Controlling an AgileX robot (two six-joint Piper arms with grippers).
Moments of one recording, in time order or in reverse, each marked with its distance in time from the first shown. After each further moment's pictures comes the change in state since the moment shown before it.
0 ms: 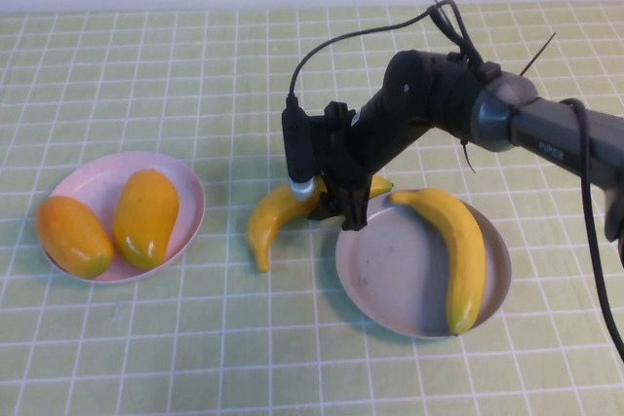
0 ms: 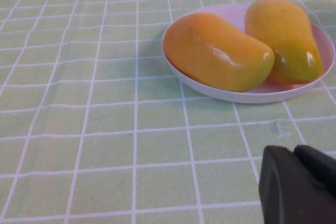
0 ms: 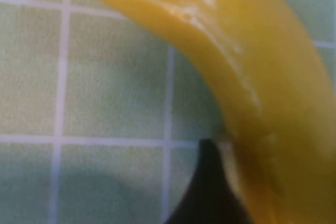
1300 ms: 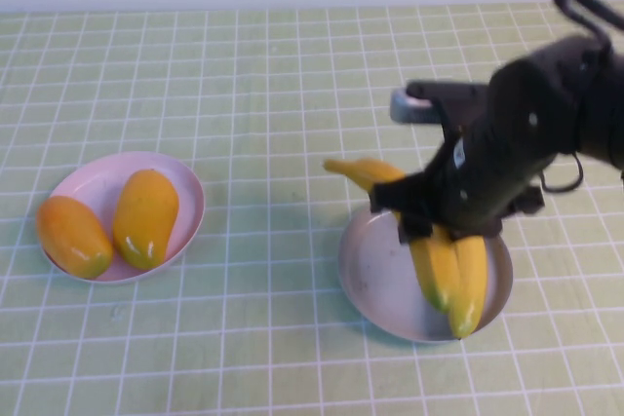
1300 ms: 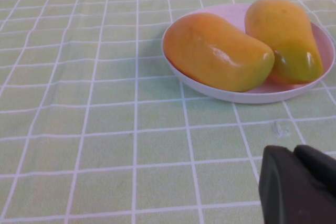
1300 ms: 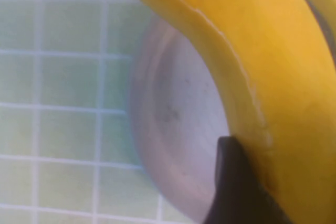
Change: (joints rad) right arm 0.054 -0.551 0.532 -0.391 0.092 1.945; left arm 0.000 0.000 0.000 0.000 0.000 0.000
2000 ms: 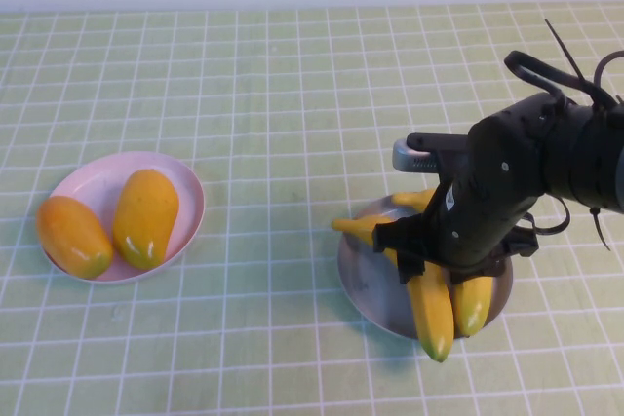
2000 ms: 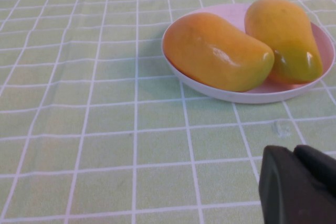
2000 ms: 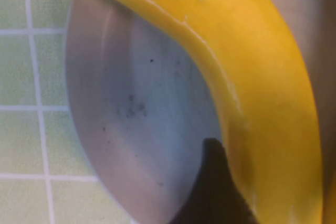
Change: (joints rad) right arm 0.000 0.079 0.096 -0.004 -0.071 0.052; left arm 0.000 0.000 0.000 0.000 0.000 0.000
